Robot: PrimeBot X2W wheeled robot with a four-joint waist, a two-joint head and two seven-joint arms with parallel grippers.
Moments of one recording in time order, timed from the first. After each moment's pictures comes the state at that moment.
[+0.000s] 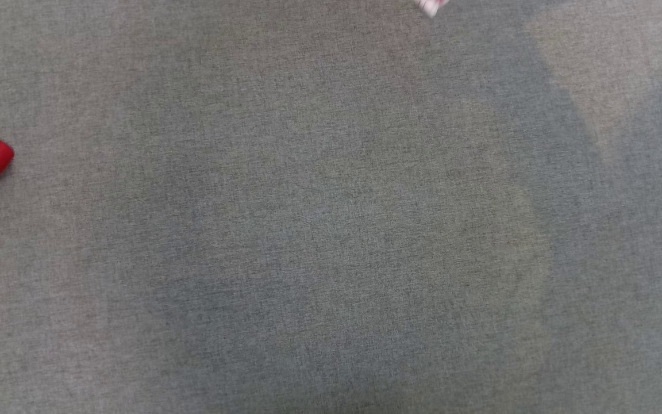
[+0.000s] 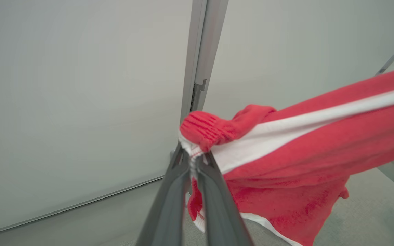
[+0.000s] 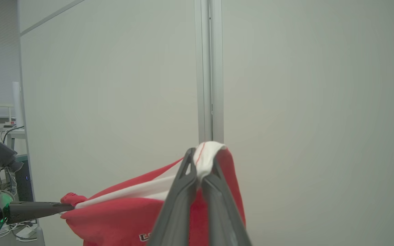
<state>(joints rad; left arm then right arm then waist) -1.66 0.30 -0.46 0.74 -0.76 -0.06 0.56 -1.64 -0.48 0.75 0.54 0.99 0.13 -0.20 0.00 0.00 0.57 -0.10</state>
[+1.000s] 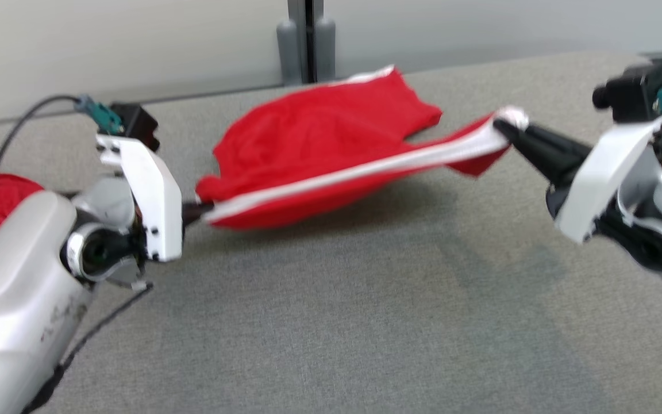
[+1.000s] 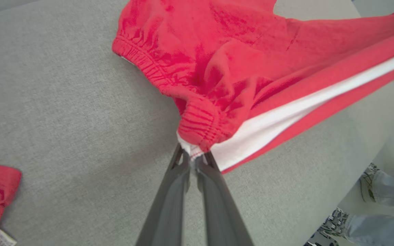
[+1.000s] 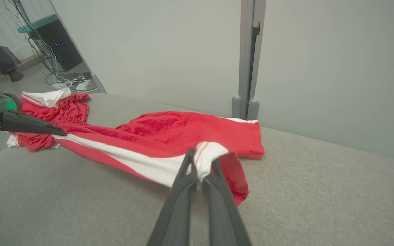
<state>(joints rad) -0.84 0.46 -0.72 0.49 -1.09 -0.07 0.74 -1.07 -0.71 1.25 0.35 1.27 0.13 0.01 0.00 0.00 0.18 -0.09</state>
